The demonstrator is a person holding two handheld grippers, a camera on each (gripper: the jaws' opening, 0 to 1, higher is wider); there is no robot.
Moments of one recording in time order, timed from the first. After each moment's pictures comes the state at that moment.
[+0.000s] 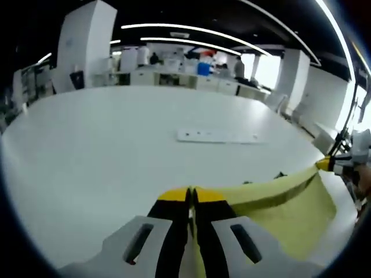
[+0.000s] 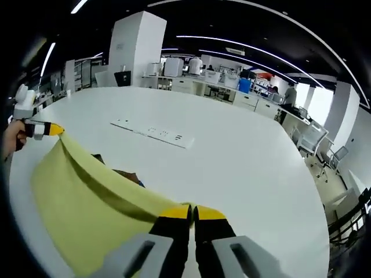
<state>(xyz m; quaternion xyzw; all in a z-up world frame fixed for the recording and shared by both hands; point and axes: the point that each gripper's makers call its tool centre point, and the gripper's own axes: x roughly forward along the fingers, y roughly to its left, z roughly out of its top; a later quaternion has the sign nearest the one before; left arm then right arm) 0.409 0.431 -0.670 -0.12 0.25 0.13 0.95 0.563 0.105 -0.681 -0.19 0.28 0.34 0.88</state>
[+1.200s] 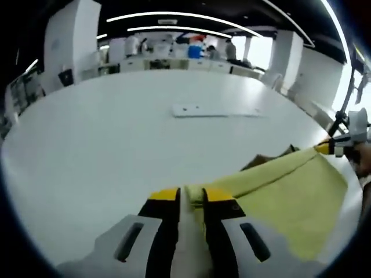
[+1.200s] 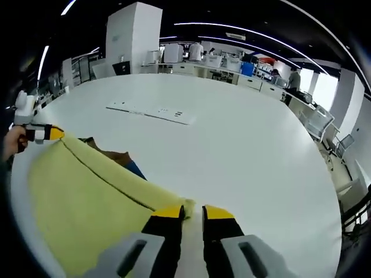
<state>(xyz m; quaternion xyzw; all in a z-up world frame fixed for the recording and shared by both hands) 0.408 0.436 -0.706 -0.07 0.30 0.08 0.95 0.561 0.099 -0.711 -0.19 0.32 0.35 0.86</state>
